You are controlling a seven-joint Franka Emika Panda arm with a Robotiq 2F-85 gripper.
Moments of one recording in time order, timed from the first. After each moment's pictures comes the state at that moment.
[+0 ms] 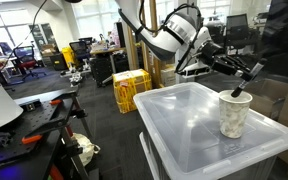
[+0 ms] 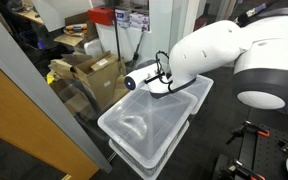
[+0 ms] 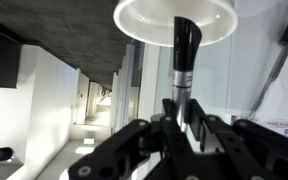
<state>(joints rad) 0.29 1.16 -0.45 -1.27 -1.00 2.15 2.11</state>
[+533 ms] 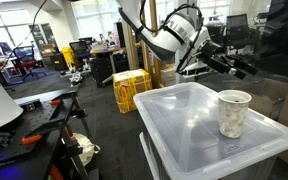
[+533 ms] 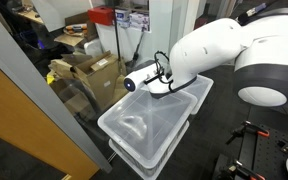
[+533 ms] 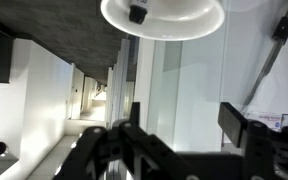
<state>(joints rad) 0.26 1.15 -0.39 -1.26 -1.09 2.12 2.13</state>
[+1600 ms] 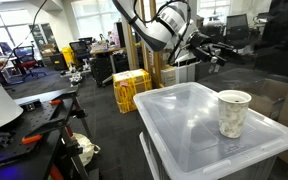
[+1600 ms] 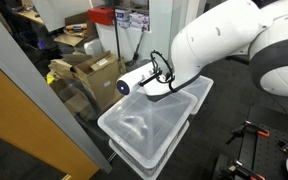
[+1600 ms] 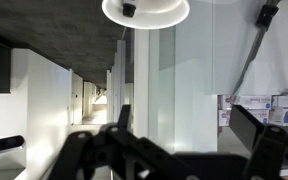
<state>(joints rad) 0.25 1.02 -0.25 -1.36 -1.20 2.02 2.25</state>
